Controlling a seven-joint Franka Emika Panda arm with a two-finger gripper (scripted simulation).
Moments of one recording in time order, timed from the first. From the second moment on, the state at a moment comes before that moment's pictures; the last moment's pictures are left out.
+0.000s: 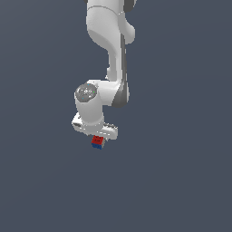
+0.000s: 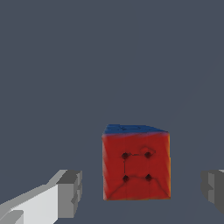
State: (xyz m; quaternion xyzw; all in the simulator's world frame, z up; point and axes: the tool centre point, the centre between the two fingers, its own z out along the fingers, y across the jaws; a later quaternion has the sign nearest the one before) arm 0.018 -0.092 0.083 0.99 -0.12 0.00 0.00
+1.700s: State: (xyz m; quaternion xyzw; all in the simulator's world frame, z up) arm 0.014 -0.087 0.047 0.99 -0.13 0.00 0.00
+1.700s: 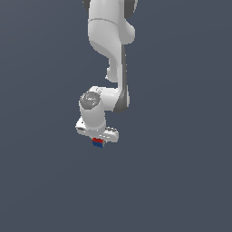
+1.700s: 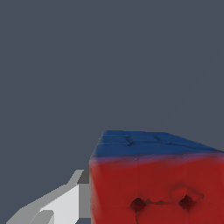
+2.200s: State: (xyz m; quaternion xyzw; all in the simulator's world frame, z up) arm 0.003 -0.062 0.115 0.99 -0.13 0.00 0.00
